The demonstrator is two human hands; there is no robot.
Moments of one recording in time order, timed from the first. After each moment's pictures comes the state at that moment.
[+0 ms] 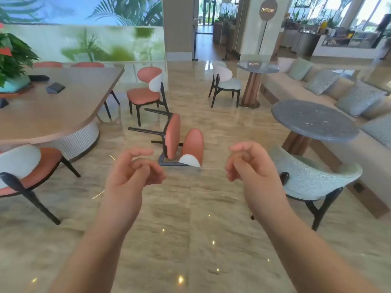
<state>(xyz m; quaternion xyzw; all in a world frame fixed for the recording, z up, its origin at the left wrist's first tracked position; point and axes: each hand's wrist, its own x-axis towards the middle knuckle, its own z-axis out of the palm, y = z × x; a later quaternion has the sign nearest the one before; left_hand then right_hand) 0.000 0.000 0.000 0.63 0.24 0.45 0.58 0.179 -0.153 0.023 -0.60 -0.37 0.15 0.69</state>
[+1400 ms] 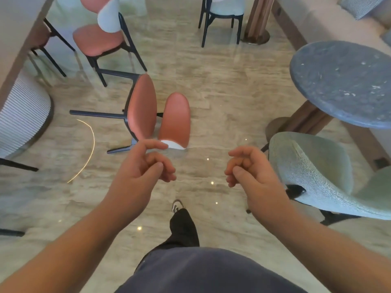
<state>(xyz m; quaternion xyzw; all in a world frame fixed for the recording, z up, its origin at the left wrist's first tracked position) 0.473 0.270 -0.100 0.68 0.27 0.23 0.64 0.639 0.087 -0.101 -0.66 -0.26 0.32 0.62</state>
